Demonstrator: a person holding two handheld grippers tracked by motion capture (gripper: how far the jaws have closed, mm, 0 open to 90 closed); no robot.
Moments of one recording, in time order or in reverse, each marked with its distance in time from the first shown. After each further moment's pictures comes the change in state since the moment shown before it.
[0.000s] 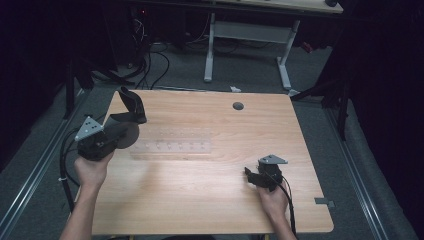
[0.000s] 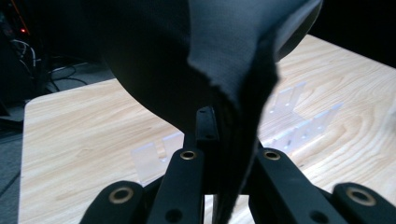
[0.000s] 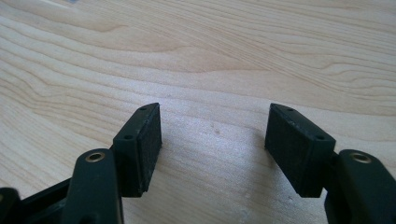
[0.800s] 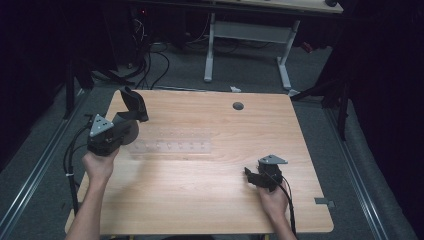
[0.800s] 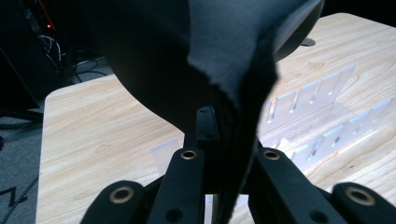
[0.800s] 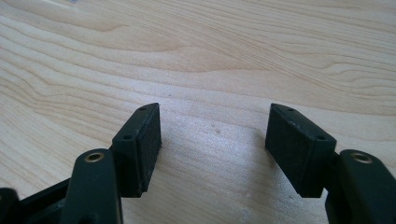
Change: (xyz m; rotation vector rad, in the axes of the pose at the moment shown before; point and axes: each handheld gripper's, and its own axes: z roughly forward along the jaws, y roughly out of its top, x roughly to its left) left arm 0.019 -0.021 0.028 0.000 0.075 0.046; right arm 0.000 0.000 0.000 0.001 0.001 0.001
